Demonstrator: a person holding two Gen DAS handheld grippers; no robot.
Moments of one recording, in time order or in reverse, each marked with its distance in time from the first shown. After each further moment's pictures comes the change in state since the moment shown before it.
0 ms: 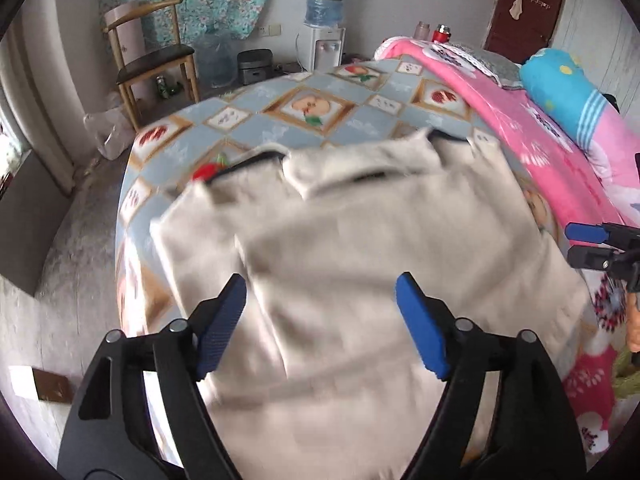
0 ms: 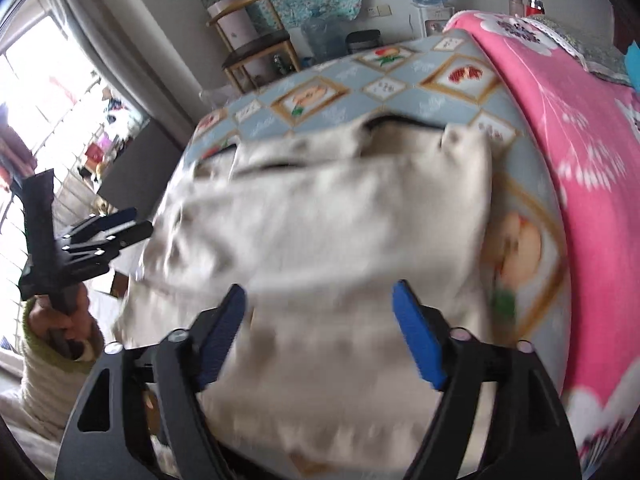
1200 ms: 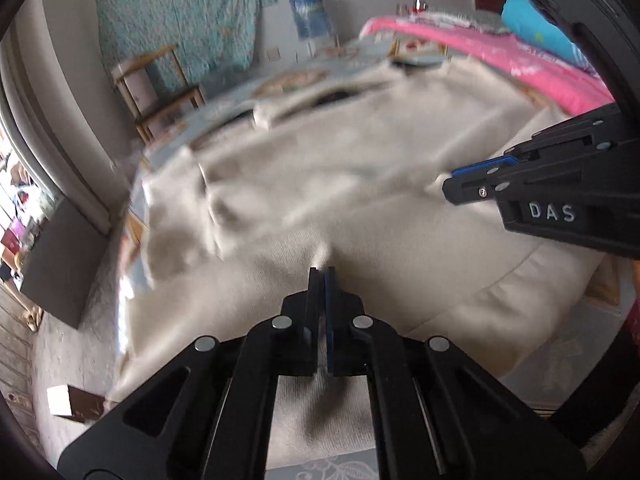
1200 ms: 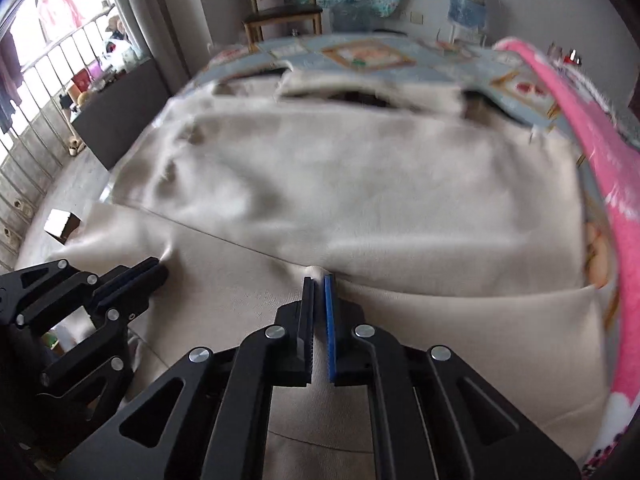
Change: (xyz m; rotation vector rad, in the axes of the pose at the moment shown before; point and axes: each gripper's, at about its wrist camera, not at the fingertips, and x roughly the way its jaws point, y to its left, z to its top) left arm 0.036 -0.067 -0.104 0.185 -0.089 0.193; right arm 0.097 0.083 -0.022 -0.172 0.002 -0.111
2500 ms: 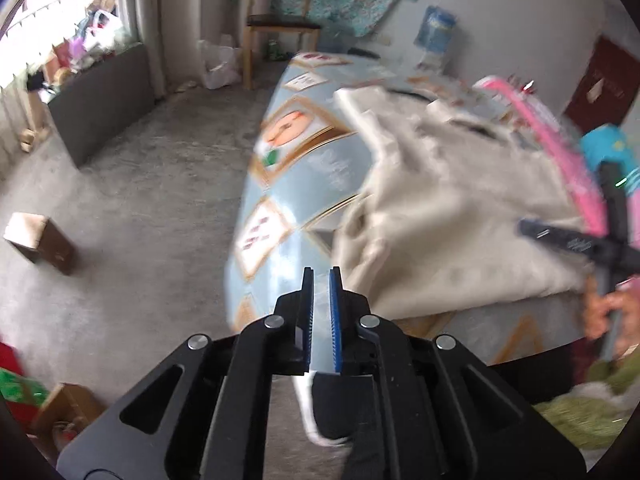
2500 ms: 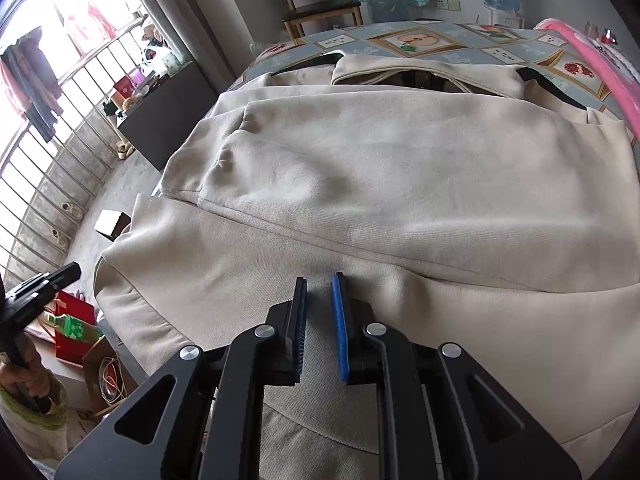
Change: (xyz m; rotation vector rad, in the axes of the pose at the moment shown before) left arm -0.094 0.172 -0.099 -0.550 0.042 -0.080; right arm 0.007 0.017 -0.007 -0.013 0.031 0.195
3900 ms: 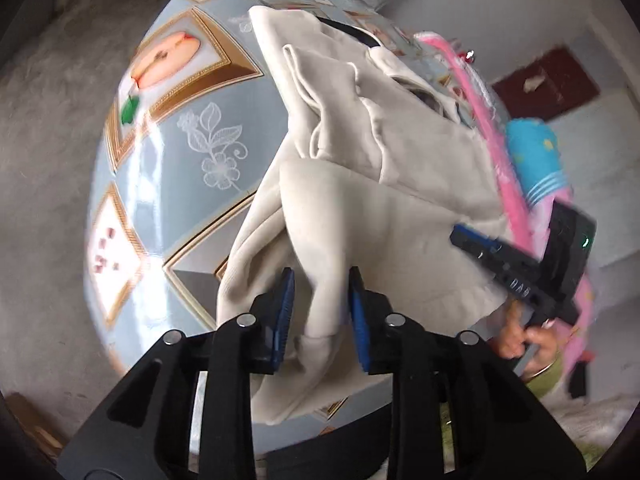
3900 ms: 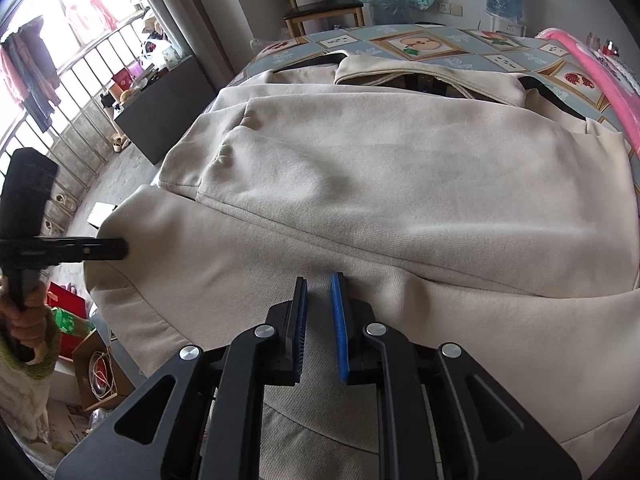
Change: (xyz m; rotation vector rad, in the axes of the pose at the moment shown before) left arm 0.102 0.002 0.049 -0.113 0.322 -0.433; right arm -0.003 0.006 0.000 -0.027 0.003 -0.028
